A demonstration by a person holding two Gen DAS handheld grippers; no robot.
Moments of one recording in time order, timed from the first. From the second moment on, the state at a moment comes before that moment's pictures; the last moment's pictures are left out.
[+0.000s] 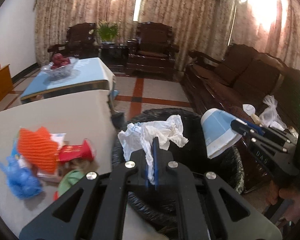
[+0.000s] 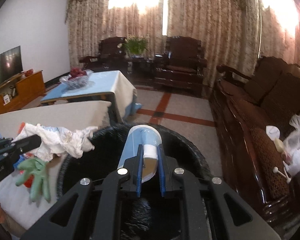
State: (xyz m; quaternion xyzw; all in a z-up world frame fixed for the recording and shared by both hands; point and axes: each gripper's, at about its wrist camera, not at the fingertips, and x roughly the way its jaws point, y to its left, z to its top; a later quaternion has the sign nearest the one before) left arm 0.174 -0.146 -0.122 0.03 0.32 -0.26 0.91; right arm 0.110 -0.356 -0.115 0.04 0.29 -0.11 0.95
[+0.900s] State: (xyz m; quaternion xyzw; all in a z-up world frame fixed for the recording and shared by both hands) left arm 0.147 0.028 -0.105 0.01 0.27 -0.04 0.96; right arm 0.123 -0.248 -0.109 0.04 0.24 -0.01 0.97
